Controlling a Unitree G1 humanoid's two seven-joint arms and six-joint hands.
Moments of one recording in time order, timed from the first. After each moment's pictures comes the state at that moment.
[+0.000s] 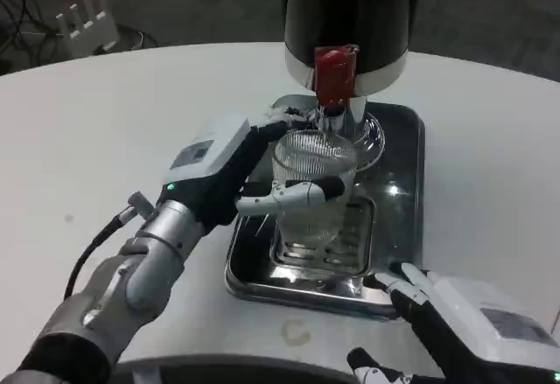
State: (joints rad) left arm -0.91 0.37 -0.29 1.00 0.55 -0.57 0.21; right arm 0.19 0.03 0.19 -0.90 -1.31 0.20 0.84
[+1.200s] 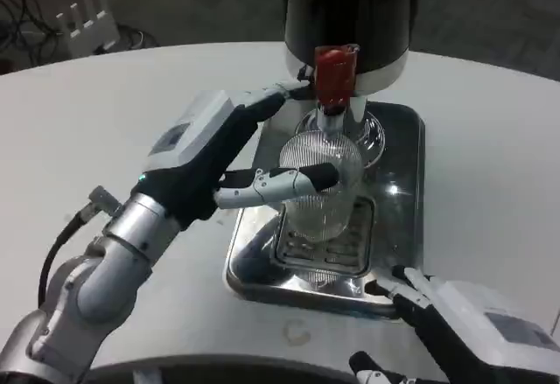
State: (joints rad) left arm -0.69 0.45 -0.16 0.53 0.38 -0.58 -0.01; right arm 0.20 0.03 0.19 -0.91 -1.29 0.22 0.84
